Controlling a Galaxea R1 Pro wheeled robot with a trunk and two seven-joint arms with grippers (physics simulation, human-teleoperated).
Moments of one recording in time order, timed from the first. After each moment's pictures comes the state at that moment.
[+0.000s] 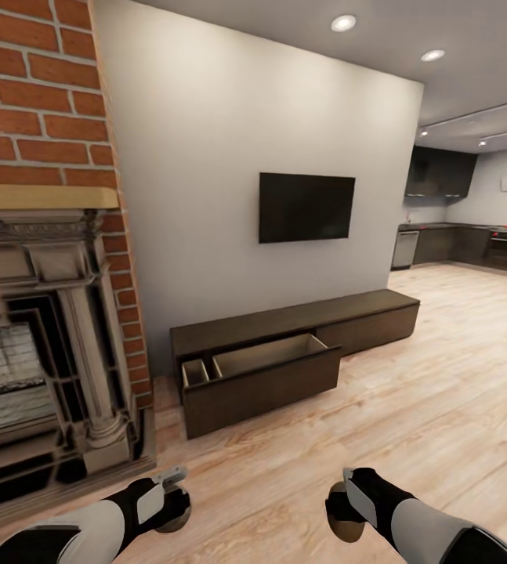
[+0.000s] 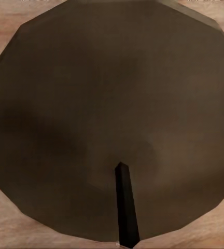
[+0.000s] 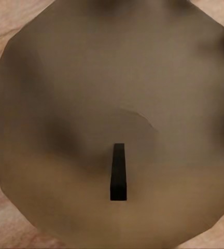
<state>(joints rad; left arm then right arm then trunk) -0.75 -0.04 0.01 0.04 0.35 0.27 0.13 -0.72 -0.01 0.66 -0.12 -0.72 0.46 -0.14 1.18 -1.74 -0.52</state>
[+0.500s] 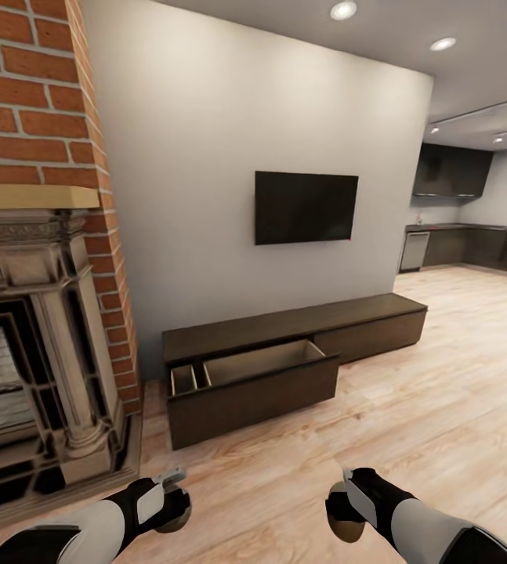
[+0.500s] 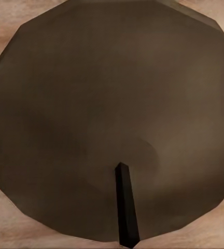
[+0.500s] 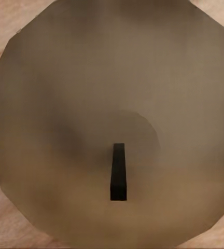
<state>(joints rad) -0.75 -0.04 0.01 0.04 0.35 0.27 0.13 -0.72 -0.01 0.66 -0.12 -0.72 0.46 -0.14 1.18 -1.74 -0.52</state>
